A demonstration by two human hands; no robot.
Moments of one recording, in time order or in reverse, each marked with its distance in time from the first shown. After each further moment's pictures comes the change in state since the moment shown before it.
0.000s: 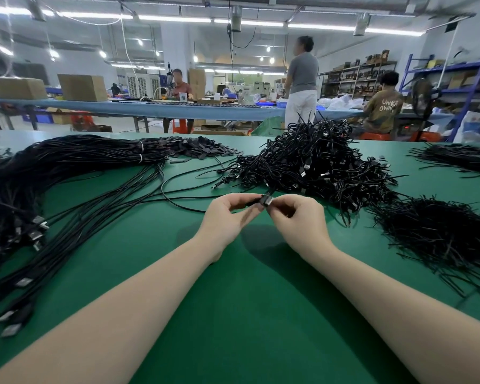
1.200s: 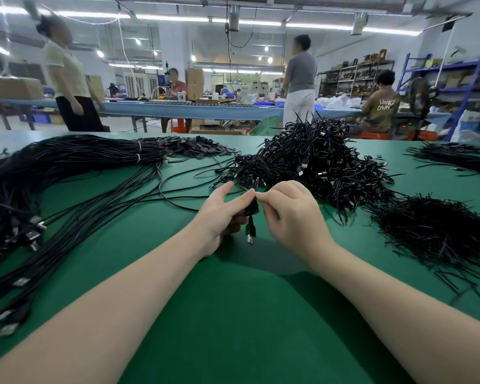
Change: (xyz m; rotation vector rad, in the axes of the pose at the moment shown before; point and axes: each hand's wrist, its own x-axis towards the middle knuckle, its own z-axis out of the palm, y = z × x) left_hand 0.002 0.013 -0.007 -0.126 -0.048 -0.236; right_hand -0.001 -0.013 -0.007 -0.345 0.154 -0.730
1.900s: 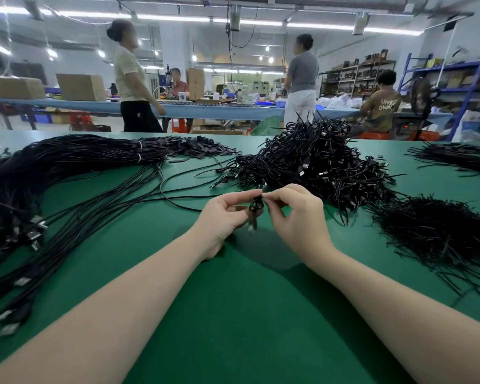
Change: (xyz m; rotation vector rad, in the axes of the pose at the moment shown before) left_hand -0.003 -0.007 0.000 -0.022 -0.083 0.150; right_hand -0.006 0.006 0.007 0.165 0.001 0.291
